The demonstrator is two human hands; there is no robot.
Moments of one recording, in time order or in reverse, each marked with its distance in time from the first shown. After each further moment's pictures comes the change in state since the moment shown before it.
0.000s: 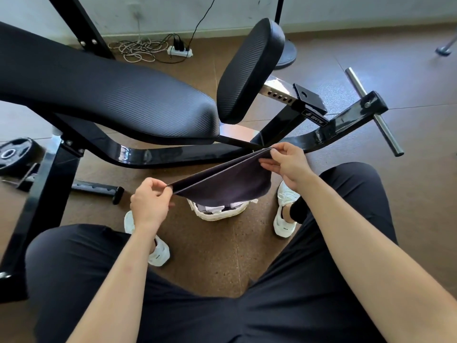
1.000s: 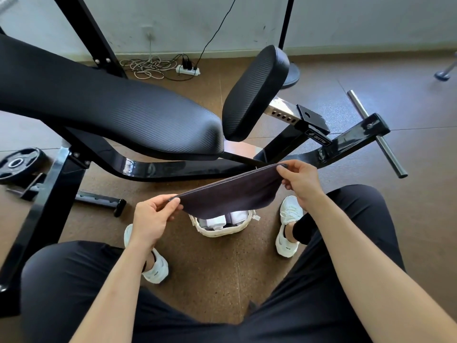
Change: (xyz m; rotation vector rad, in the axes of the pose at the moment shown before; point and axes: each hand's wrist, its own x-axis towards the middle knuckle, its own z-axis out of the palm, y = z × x) left_hand 0.002 0.001 -0.014 -0.281 -0.207 0.094; right_hand -0.003 -0.007 -0.015 -0.215 0.095 -0.153
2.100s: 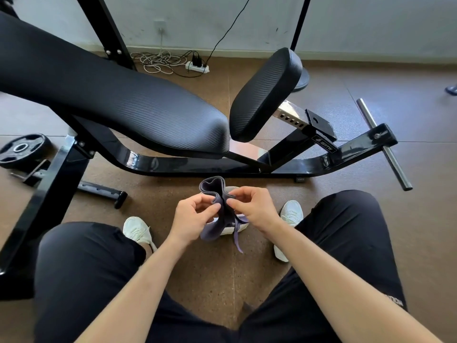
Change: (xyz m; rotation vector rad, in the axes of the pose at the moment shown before) left_hand -0.014 0.012 0.060 -0.096 -0.185 0.058; right_hand -0.060 0.015 0.089 -0.146 -0.386 -0.080
